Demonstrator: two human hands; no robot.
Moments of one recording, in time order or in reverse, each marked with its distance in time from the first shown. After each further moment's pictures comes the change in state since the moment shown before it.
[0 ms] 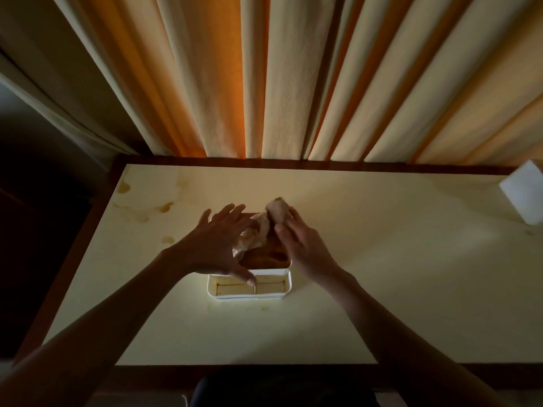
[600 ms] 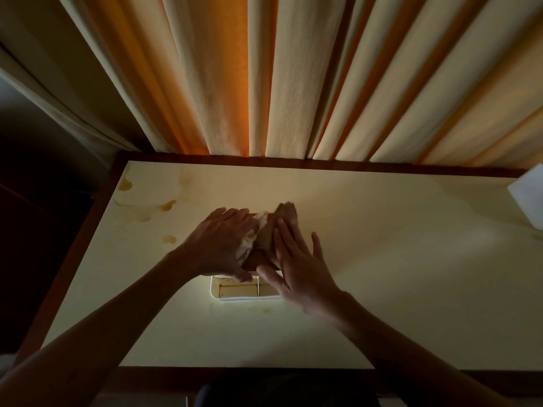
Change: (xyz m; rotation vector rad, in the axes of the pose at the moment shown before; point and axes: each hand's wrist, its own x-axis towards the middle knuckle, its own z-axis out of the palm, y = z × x) left_hand 0.005 -0.001 0.004 0.086 0.240 0.131; right_hand -0.023 0.010 0.021 -0.728 -0.234 -0.018
